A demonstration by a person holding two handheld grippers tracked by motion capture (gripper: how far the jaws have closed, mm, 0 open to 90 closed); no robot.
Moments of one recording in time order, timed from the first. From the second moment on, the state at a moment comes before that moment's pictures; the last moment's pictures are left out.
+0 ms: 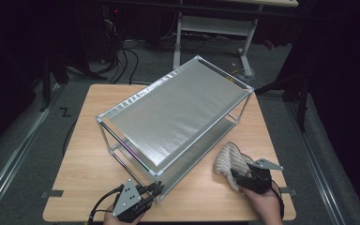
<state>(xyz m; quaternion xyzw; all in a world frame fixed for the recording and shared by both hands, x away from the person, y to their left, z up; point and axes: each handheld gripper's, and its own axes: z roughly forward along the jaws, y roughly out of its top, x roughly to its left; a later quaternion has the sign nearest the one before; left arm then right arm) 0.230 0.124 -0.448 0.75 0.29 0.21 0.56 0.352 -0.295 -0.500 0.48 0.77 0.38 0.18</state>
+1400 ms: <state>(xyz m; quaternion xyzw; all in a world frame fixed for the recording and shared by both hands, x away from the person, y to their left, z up) 0.226 0.122 -0.450 0.75 0.28 0.20 0.57 0.429 -0.195 -0.493 0.46 0.78 0.38 0.21</state>
